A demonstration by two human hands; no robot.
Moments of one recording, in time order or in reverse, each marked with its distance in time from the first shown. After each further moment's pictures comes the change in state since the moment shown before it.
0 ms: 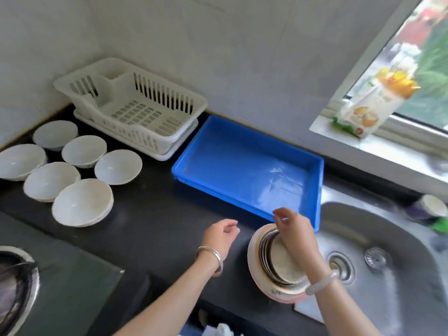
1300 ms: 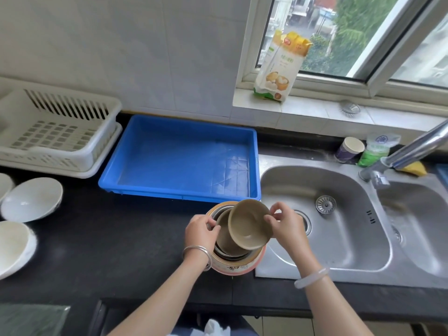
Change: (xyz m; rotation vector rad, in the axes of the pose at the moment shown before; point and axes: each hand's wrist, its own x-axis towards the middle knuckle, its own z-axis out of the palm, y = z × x) left_hand -0.012 0.020 0.089 0.417 0.059 0.189; right_hand -0.052 0.103 -0.046 0.373 0.161 0.270
